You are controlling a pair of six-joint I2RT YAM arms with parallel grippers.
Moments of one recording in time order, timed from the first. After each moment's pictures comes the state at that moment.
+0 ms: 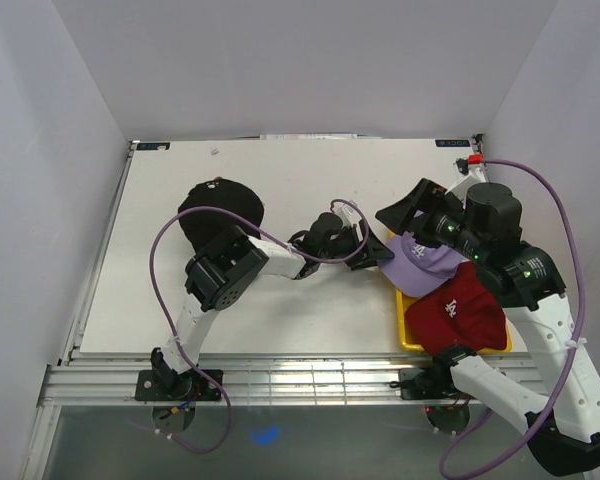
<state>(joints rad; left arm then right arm) -0.86 2.17 1.25 0.60 0.41 -1.16 0.44 0.87 1.25 -0.75 -0.15 0.70</state>
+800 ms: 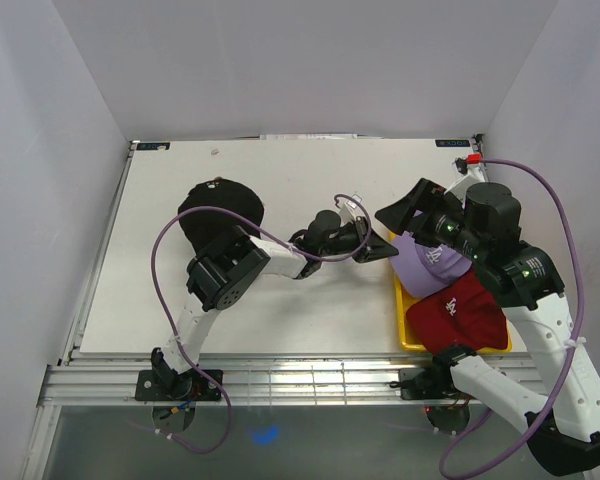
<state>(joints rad) -0.87 2.20 1.26 0.80 0.48 -1.30 0.44 0.87 1.24 -0.74 -0.15 0.69</state>
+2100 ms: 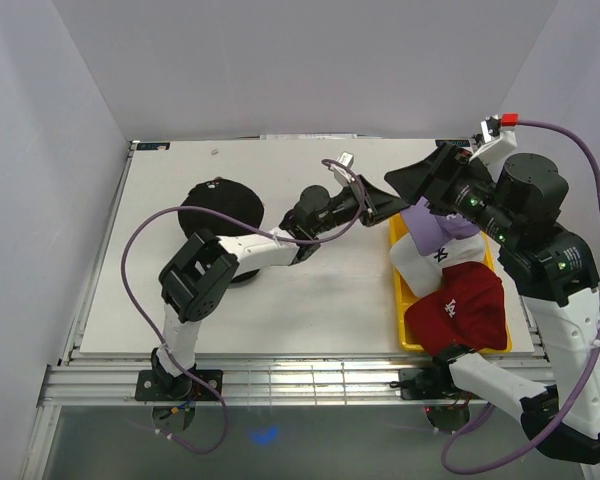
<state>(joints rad) -0.86 2.02 1.35 0.91 0.38 -1.45 0.44 0.97 1.57 -0.77 -0.15 0.64</state>
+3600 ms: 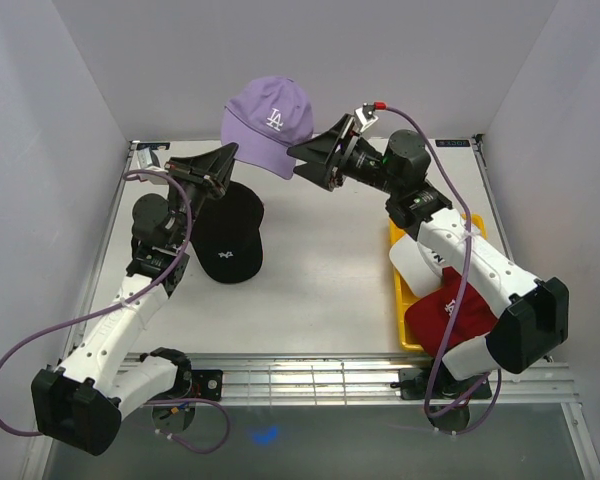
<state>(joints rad) -0.33 1.00 0.86 0.46 0.04 -1.55 0.57 1.44 1.33 0.22 -0.56 1.25</state>
